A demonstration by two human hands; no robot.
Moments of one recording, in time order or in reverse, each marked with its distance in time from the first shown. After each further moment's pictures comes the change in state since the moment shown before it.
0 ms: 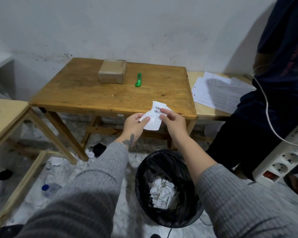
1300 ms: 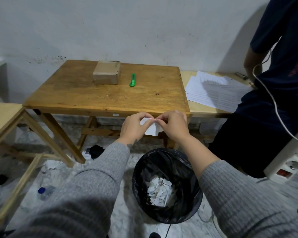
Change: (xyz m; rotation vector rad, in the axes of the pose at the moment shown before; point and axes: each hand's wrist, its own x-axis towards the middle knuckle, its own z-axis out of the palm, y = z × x) left_hand -0.019 0.007 0.009 0.571 -0.026 0.282; right_hand -0.012 -0.005 -0.024 -0.815 -0.025 -0.383
